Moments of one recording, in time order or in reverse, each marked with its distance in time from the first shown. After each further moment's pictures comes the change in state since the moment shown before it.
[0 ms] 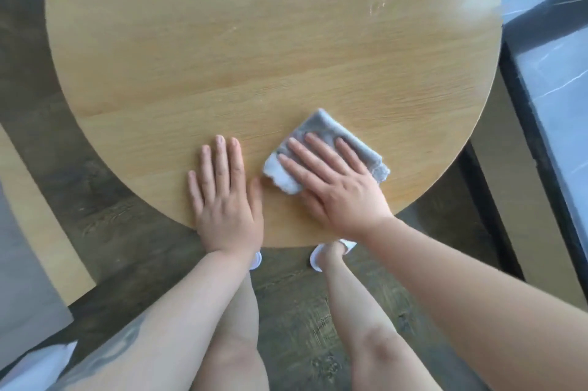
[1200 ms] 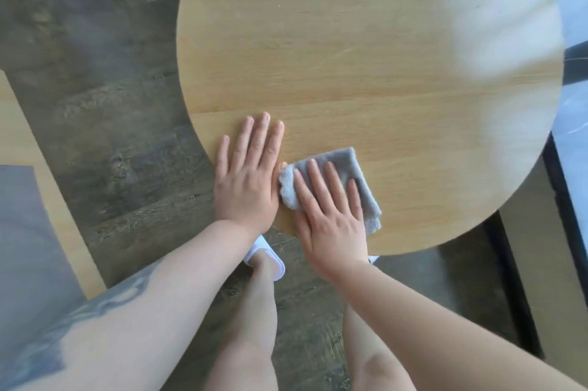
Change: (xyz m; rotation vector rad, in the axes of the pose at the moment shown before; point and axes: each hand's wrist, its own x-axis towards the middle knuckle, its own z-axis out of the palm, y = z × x) left_hand 0.074 -0.115 -0.031 -0.093 -0.020 0.278; right_hand 0.062 -0.160 0.021 0.077 -0.006 0.346
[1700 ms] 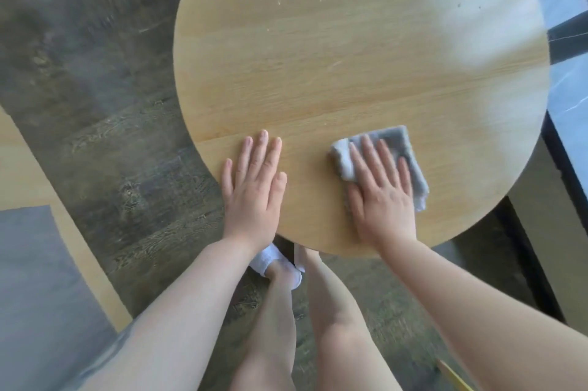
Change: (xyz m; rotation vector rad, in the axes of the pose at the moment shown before) left_hand 0.007 -0.006 -0.020 -0.341 -0.183 -0.031; right_hand 0.026 0.057 -0.018 0.001 0.033 0.227
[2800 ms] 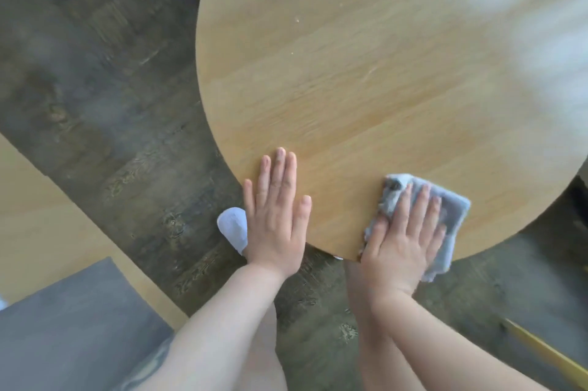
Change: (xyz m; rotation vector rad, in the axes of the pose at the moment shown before) left_hand 0.022 -0.046 -0.042 -0.053 -0.081 0.124; right_hand -0.022 -0.124 0.028 0.118 0.136 0.702
